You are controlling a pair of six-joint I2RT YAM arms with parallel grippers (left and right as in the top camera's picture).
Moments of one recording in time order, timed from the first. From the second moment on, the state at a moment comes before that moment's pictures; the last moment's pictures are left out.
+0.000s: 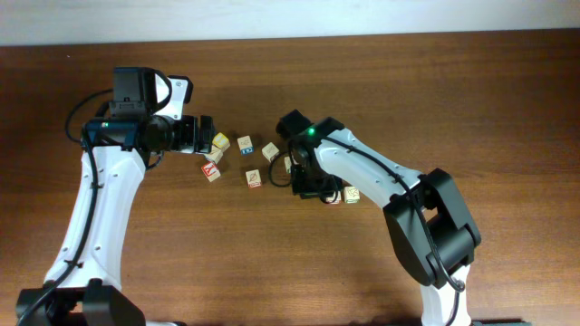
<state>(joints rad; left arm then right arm) 0.00 1.59 1.39 -0.83 0.18 0.10 0.59 2.08 1.54 -1.05 -0.03 0.56</state>
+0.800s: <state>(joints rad) 0.00 1.59 1.39 -0.83 0.18 0.10 0.56 2.10 1.52 -1.05 -0.01 0.65</state>
